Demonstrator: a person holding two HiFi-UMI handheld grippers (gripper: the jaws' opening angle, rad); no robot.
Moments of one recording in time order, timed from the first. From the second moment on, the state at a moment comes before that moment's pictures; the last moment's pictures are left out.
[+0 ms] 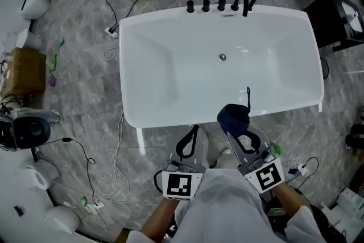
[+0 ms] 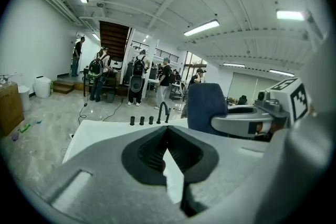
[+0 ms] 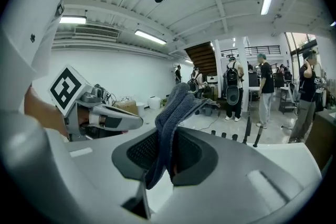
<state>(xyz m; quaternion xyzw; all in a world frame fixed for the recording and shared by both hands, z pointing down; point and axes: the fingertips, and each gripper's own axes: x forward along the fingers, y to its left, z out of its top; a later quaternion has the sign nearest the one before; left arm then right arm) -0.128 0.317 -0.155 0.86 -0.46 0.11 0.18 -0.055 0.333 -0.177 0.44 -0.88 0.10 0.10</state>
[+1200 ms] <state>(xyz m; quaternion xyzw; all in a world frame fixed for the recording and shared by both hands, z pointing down) -0.145 0.095 0.057 0.81 -0.54 0.11 0.21 -0.097 0.079 0.038 0.39 -0.91 0.10 0.13</state>
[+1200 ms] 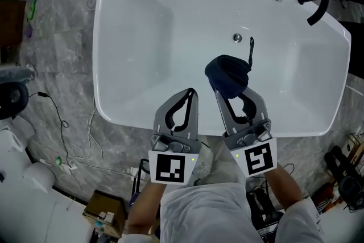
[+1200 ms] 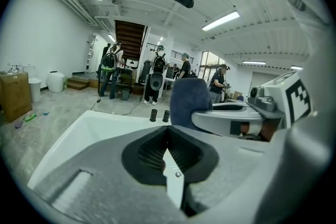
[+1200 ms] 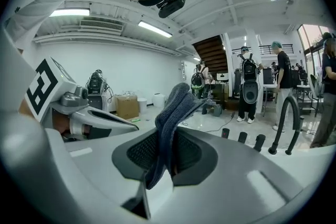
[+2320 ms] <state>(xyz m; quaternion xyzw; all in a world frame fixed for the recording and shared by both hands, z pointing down) -0.276 -0.067 0.282 0.79 -0.59 0.05 0.12 -0.260 -0.105 0.252 0.38 -0.92 0.00 0.05</state>
